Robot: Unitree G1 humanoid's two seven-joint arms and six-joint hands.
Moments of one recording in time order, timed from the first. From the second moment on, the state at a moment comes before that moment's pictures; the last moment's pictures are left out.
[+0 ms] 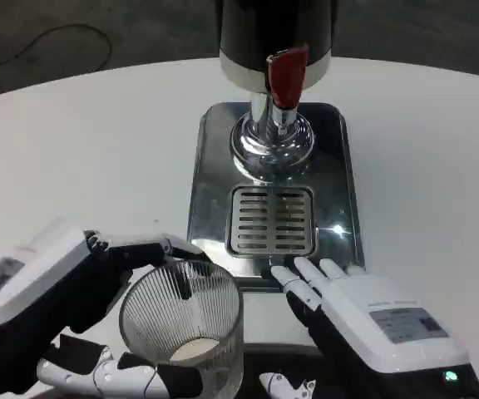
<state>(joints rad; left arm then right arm) 0.08 0.67 0.26 -0.26 0.13 -0.62 -0.41 0.18 -0.04 0.32 -0.87 -1.33 0.09 0.72</state>
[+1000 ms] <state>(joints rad) -0.15 0.66 0.17 -0.05 0.25 -0.59 -0.38 0.25 -0.03 0.27 -0.97 -1.31 0.09 0.72</state>
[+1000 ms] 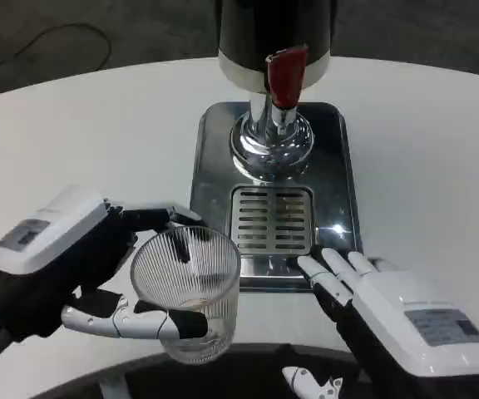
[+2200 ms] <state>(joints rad) -0.63 0.61 -0.09 0.42 0.63 -0.57 -0.02 0.44 0.04 0.03 -1.03 -1.12 -0.15 0.67</state>
